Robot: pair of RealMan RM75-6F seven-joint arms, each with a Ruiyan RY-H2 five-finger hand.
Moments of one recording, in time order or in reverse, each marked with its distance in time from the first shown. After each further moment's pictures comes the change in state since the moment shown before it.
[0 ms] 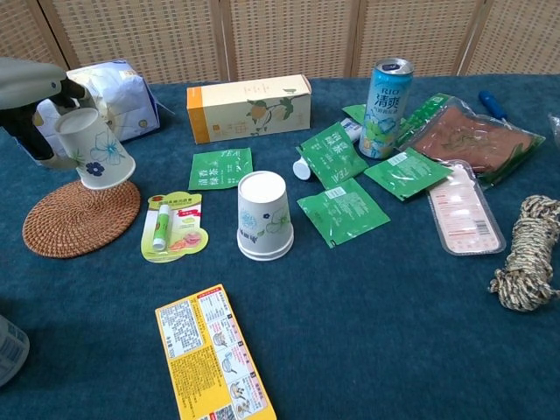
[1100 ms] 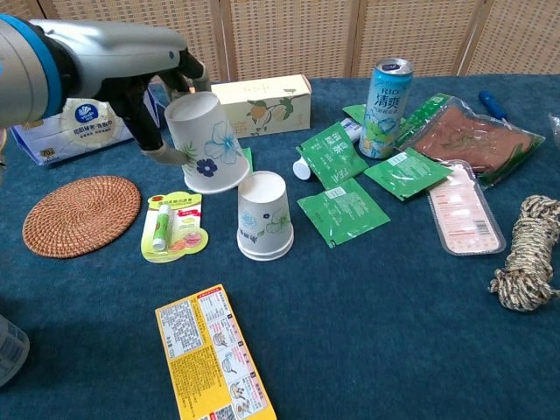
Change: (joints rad) left arm -0.216 -0.139 -0.080 -0.329 -0.153 0.208 0.260; right arm 0.000 -0.003 0.003 0.002 0.000 0.000 0.021
